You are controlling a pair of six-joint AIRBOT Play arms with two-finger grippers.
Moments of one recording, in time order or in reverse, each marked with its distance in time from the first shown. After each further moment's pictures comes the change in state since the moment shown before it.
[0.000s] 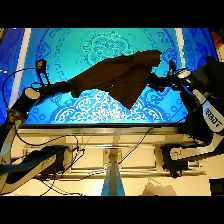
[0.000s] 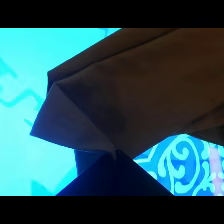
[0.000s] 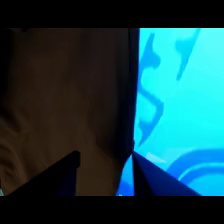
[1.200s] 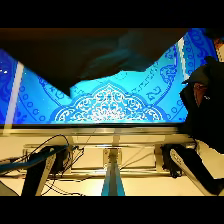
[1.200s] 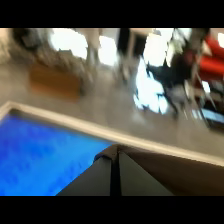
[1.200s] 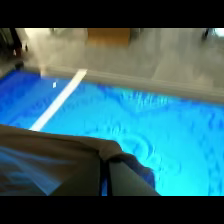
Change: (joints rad) left arm 0.345 0.463 0.336 0.003 0.215 0.000; right arm -0.001 0.833 0.484 -0.258 0.172 -0.152
